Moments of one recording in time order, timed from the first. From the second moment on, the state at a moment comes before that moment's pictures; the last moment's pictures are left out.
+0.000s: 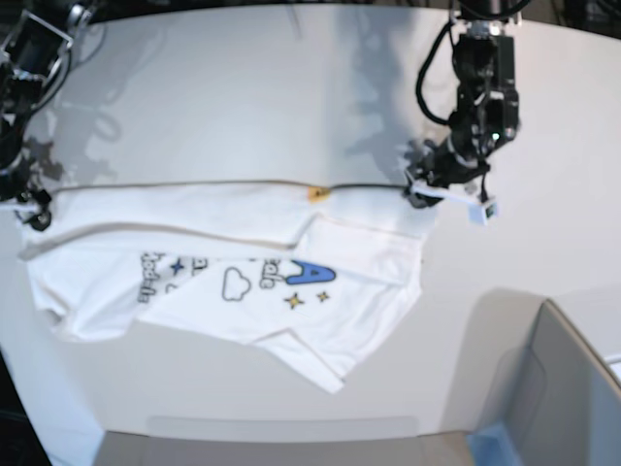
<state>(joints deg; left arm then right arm) 6.4 -9.7 -3.8 96.5 -39.0 18.0 48.6 6.1 26.0 35.1 62.7 43.7 13.0 -40.7</state>
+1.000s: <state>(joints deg) 1.4 -5.9 -5.5 87.8 -39.1 12.2 42.2 6.2 26.1 34.9 66.0 43.7 13.3 -40.5</state>
